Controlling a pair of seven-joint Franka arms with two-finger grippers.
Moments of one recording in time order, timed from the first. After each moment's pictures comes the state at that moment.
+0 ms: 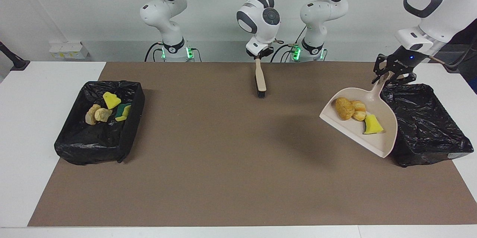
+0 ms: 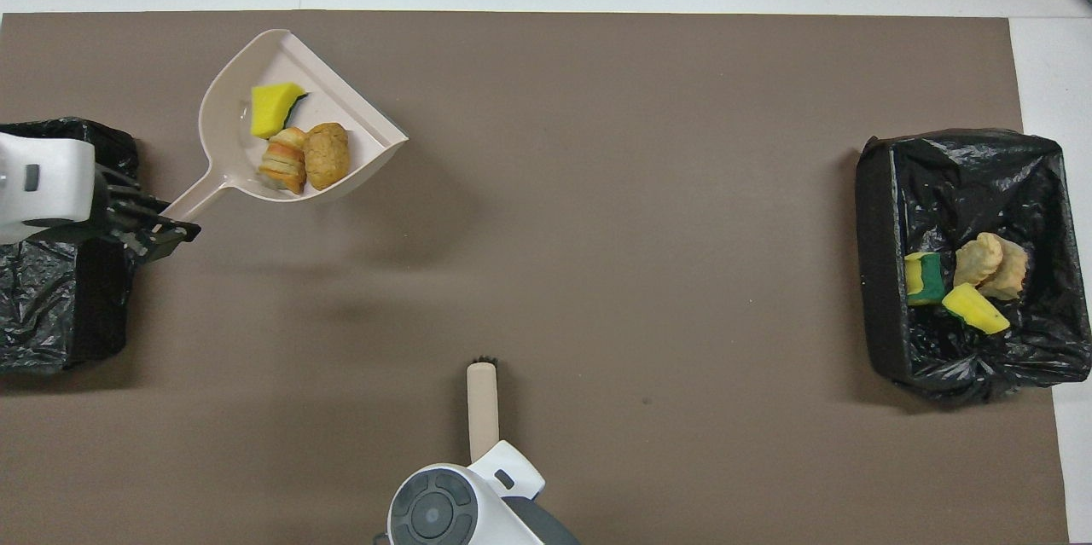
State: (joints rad) left arm 0.31 -0.10 -0.10 -1.84 -0.26 1.72 0.90; right arm 0.79 0.15 0.26 -2.12 0.27 2.02 0.89
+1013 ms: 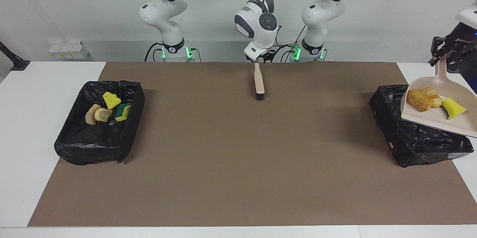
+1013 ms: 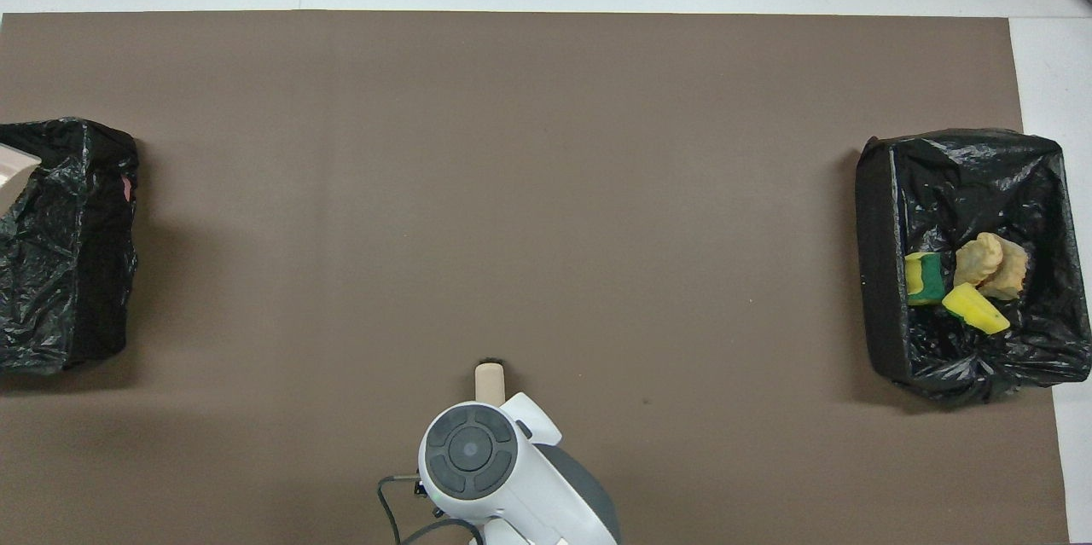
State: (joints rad) left arm 0.50 -0.04 0.03 -1.72 0.11 1.74 0.99; right arm 0.67 0.14 0.25 -2.04 0.29 2.03 0.85
